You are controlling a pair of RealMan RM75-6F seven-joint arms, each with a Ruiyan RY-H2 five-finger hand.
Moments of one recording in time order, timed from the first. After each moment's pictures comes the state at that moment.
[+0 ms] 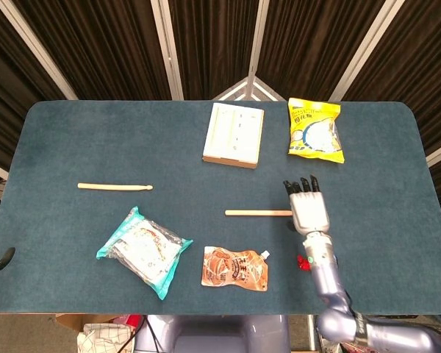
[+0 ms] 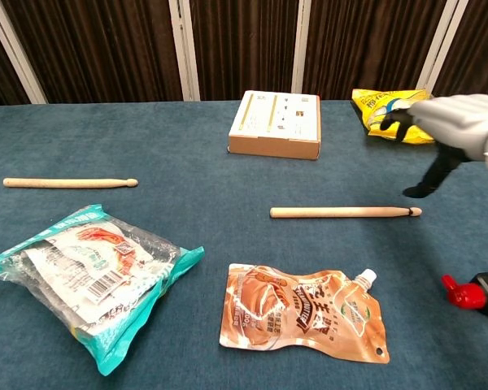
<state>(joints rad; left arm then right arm) -0.01 -1.11 -0.09 -1.64 1.50 1.62 0.19 0.61 -1.58 0.32 -1.70 -0.82 1.22 -0.94</state>
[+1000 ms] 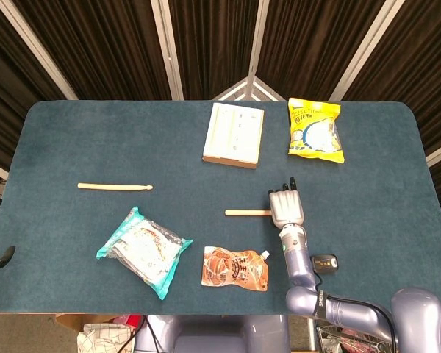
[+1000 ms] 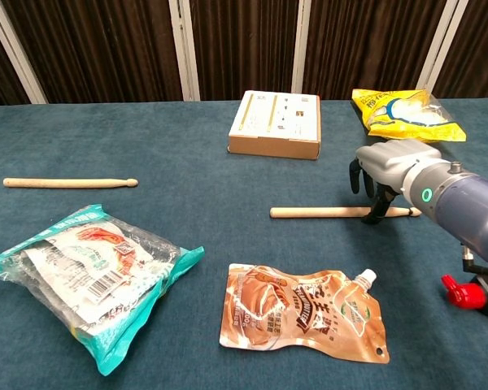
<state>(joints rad) -0.03 -1.13 -0.10 -1.63 1.45 1.58 0.25 0.78 -1.78 0.27 -1.37 -0.65 1.14 -0.94</state>
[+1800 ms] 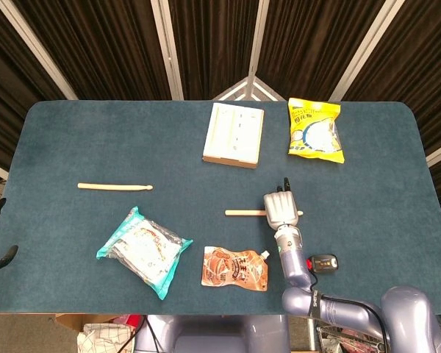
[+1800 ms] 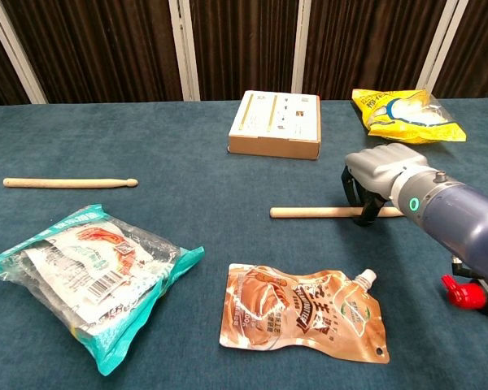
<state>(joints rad) -0.05 -1.14 -0.10 -1.63 1.44 1.56 0.26 0.81 -1.82 0.24 -1.31 -0.67 1.13 -0.94</state>
